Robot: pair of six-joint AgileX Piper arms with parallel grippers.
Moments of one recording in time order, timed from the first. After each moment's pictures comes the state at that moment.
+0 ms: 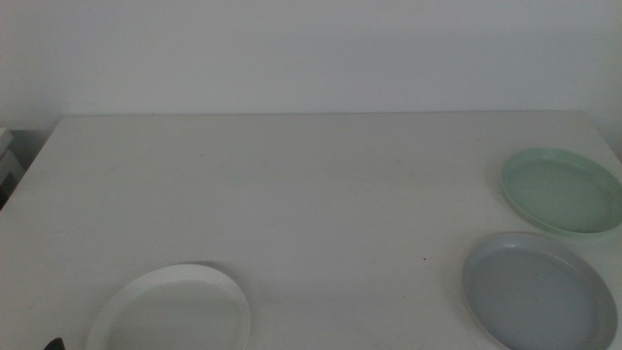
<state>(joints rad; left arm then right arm) -0.01 -0.01 0.03 -0.07 0.35 0.08 0.02 0.44 -0.42 -0.05 0.43 0.10</state>
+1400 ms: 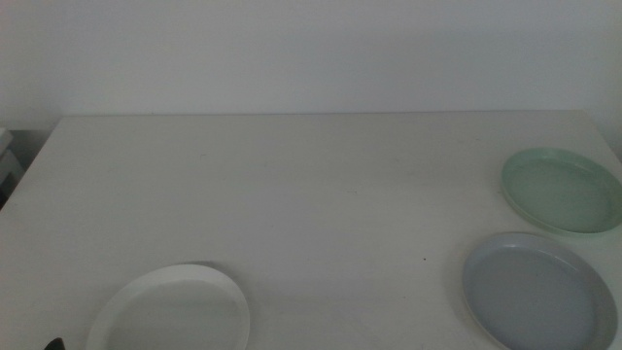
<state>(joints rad) -0.01 -0.01 0.03 -0.07 0.35 0.08 -0.25 1.37 -0.97 0.14 1.02 -0.11</state>
